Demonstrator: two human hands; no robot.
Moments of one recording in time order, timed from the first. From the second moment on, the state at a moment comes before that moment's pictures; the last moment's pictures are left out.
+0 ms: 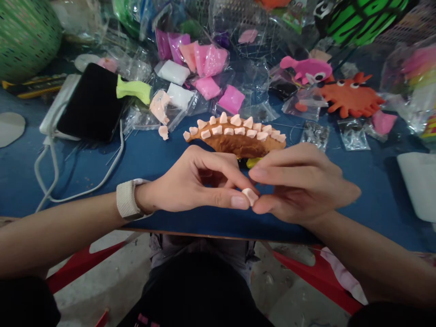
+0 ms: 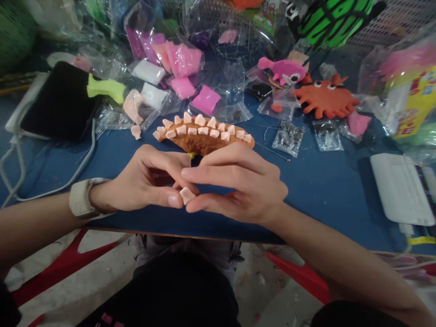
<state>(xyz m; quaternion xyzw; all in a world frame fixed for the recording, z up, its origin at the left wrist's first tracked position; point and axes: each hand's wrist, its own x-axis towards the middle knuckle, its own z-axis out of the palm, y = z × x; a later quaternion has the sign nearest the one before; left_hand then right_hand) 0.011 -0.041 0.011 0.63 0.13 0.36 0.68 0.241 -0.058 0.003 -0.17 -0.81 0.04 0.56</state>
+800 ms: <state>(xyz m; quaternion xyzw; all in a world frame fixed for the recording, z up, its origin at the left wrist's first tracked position) 0.012 -0.043 0.010 0.61 0.14 0.37 0.68 0.254 -0.087 0.020 -0.25 -0.83 0.02 0.49</state>
